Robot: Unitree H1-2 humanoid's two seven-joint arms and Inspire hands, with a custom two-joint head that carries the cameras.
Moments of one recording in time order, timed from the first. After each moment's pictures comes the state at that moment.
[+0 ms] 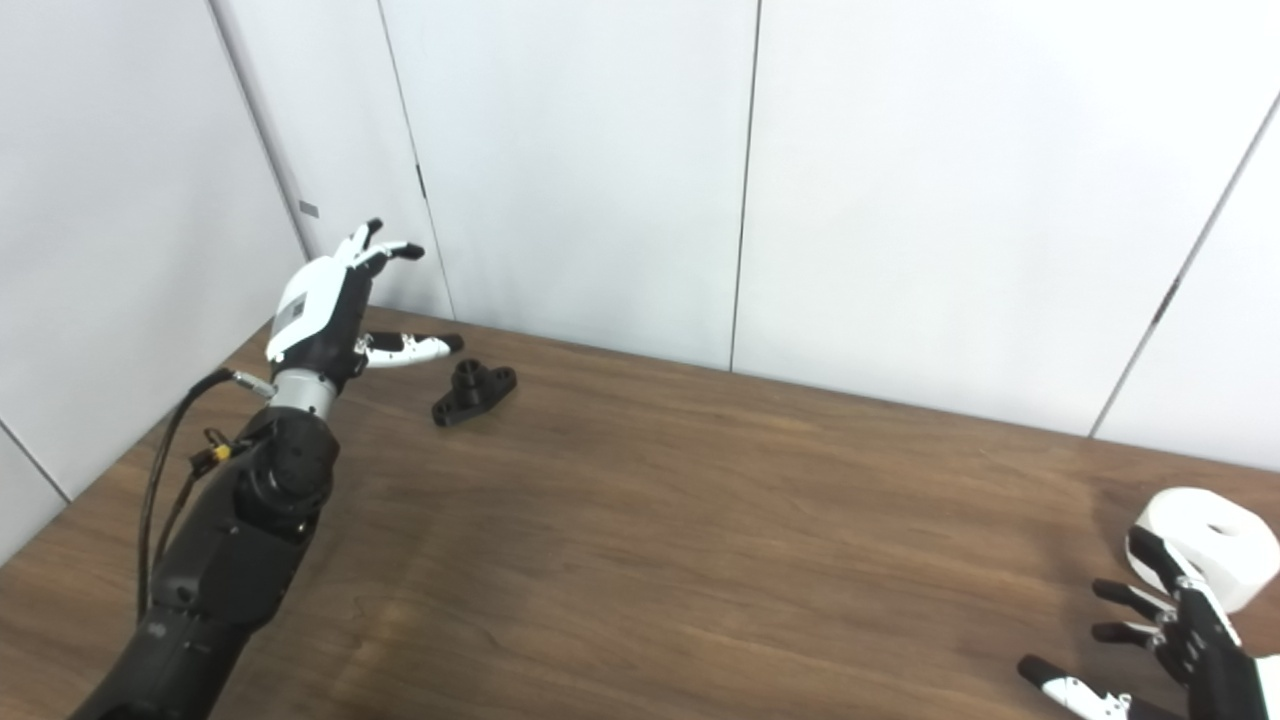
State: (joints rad) left arm -0.41 0.49 0.09 0.18 0.57 0.24 0.07; right arm -0.04 -0.22 -0.11 -0.06 -0.12 -0.12 -0.03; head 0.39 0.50
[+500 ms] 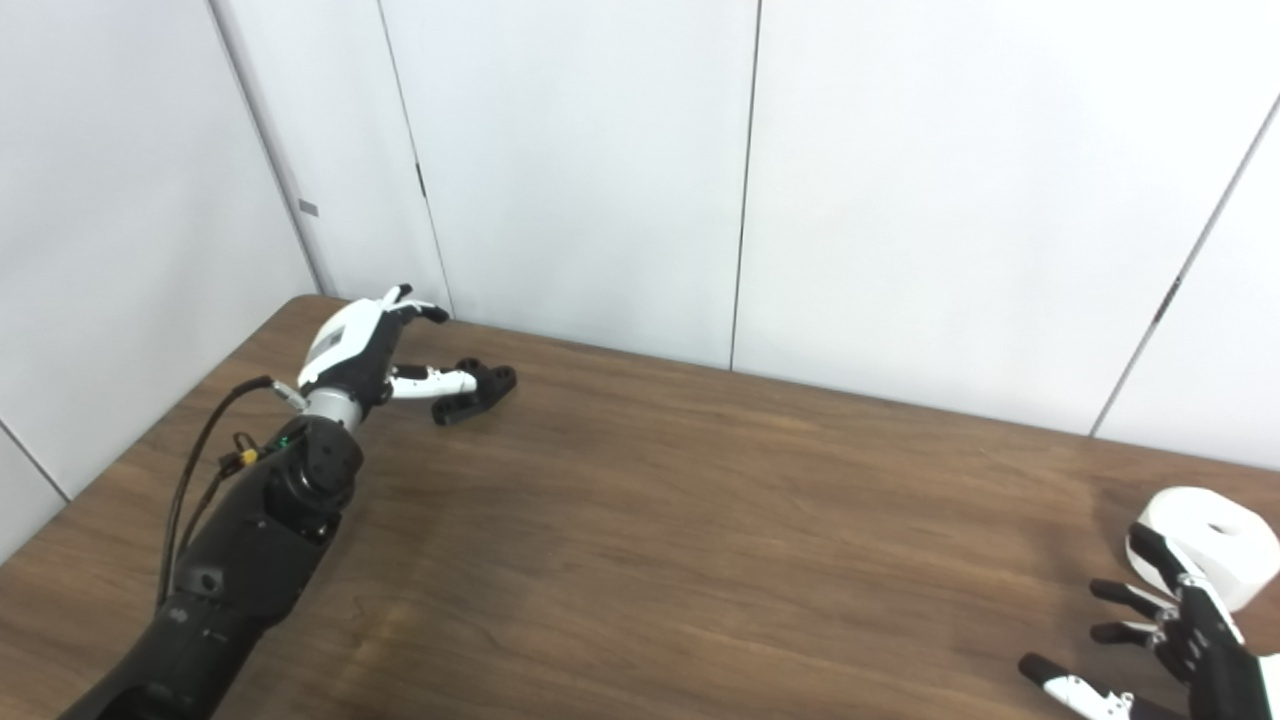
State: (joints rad) left arm -0.43 0.50 0.00 0.28 0.56 0.32 0.01; right arm -0.04 -0.22 -0.11 -0.06 -0.11 -0.12 -0.03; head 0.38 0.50
